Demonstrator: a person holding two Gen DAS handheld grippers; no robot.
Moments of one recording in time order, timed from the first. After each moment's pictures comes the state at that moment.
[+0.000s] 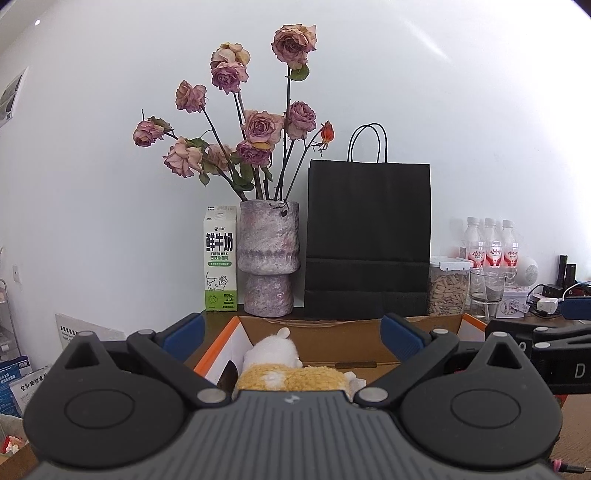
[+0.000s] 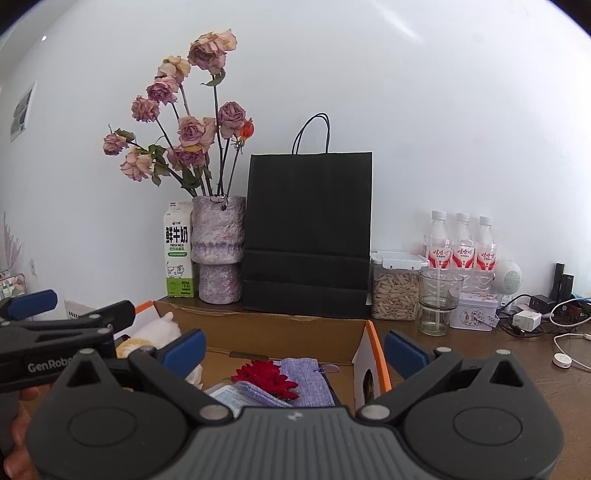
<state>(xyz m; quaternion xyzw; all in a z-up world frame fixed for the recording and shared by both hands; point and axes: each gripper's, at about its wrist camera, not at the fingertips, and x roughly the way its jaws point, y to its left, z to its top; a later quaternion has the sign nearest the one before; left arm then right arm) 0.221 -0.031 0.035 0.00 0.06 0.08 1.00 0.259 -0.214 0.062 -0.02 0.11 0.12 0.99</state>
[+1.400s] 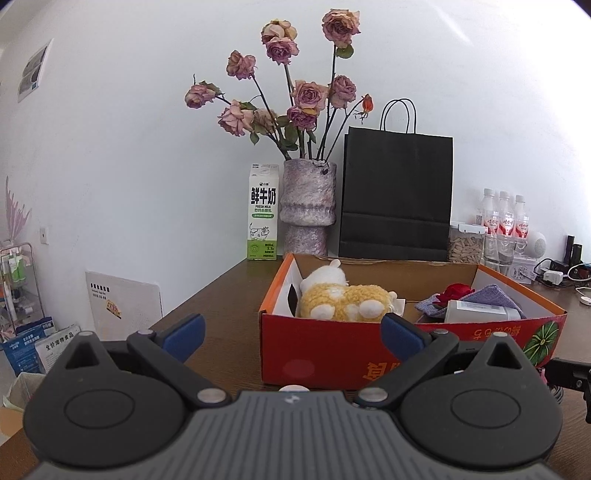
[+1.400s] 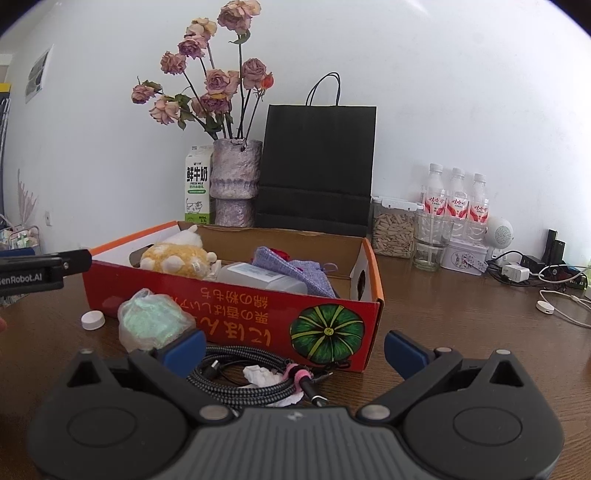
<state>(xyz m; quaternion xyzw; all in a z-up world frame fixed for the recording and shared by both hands) 0.141 0.009 0.006 -0.03 0.11 0.10 0.99 0.181 -0.235 0.016 -0.05 0.18 0.14 0.97</state>
